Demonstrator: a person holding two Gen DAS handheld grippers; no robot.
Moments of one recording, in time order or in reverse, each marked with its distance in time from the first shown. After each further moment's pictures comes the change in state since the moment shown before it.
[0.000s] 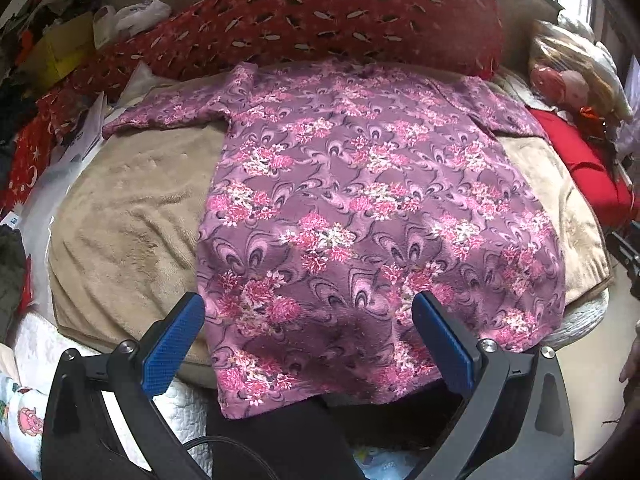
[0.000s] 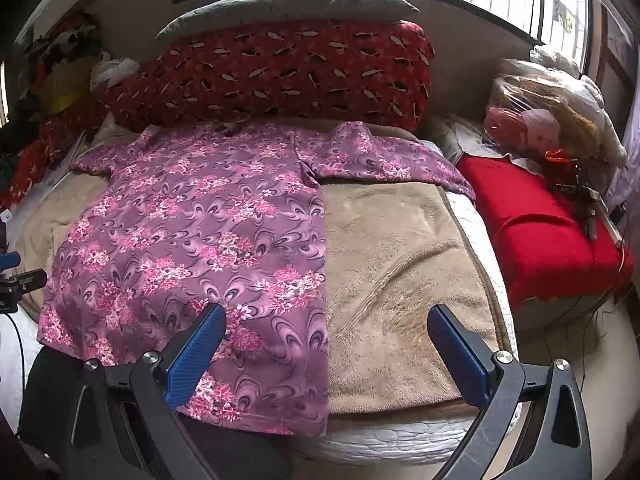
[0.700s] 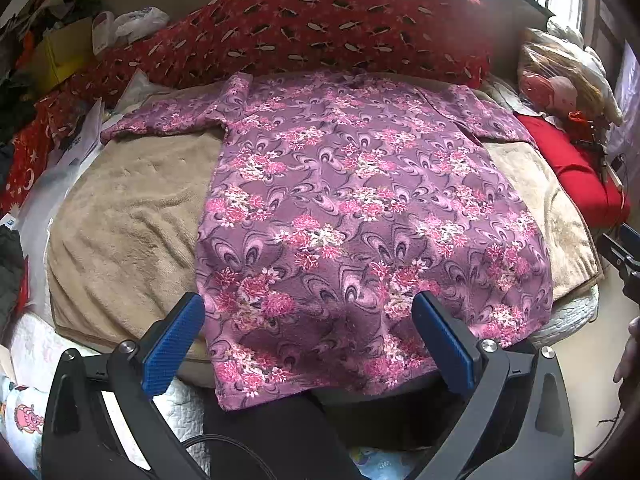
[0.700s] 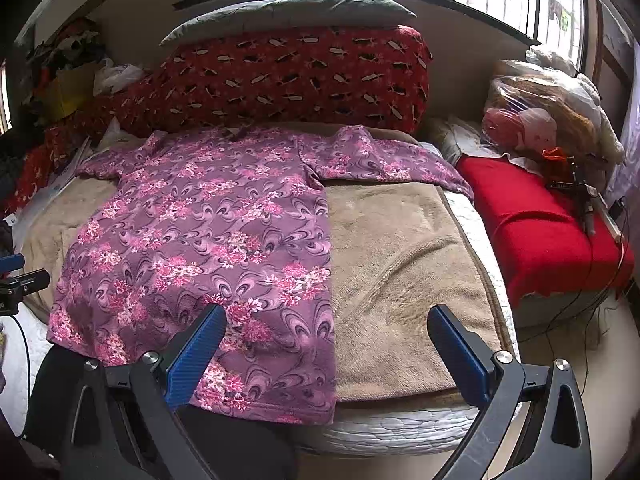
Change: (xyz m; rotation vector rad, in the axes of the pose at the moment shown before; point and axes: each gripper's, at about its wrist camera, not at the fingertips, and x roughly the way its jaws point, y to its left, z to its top) left arm -0.014 -0.001 -0.007 0.010 -0.033 -0.023; right arm -0.016 0.002 -0.004 0.018 -0.011 0.013
